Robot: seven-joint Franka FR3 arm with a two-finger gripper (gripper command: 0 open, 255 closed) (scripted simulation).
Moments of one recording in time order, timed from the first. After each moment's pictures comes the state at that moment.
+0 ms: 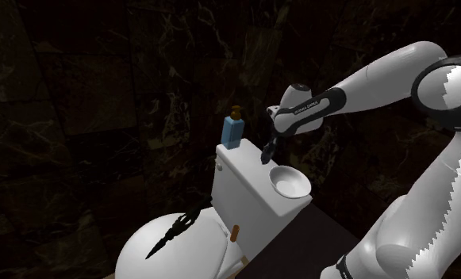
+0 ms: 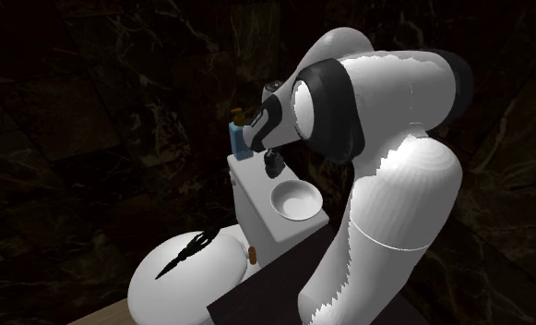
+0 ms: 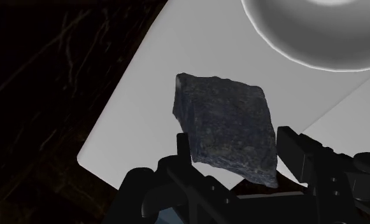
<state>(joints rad) 0.03 0.04 -0.37 -2.38 -0.10 2.64 -0.80</state>
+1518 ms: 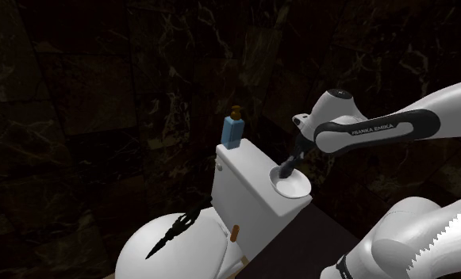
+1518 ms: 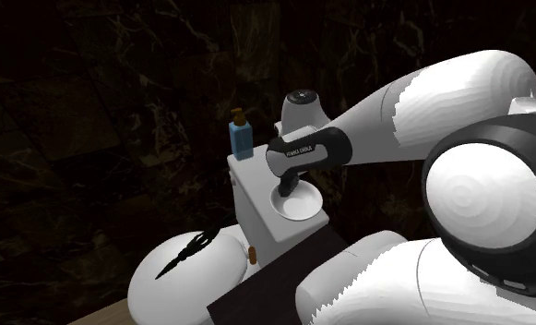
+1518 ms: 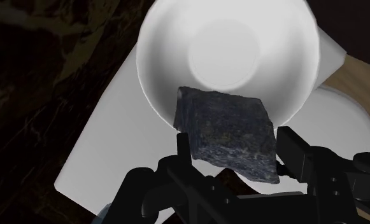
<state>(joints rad) -0.08 -0.50 -0.32 -2.80 -0.36 2.51 -0.66</state>
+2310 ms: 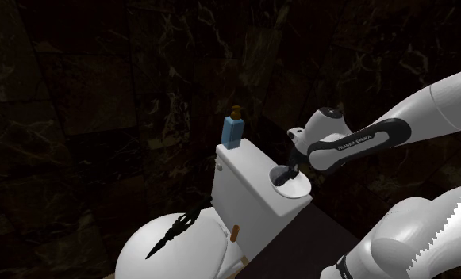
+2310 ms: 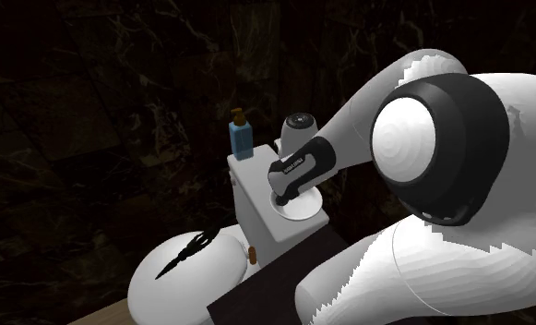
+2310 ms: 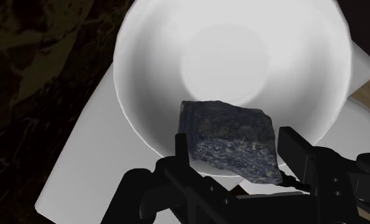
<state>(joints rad) -0.10 -0.32 -0.34 -2.85 -0.40 2.75 -0.62</state>
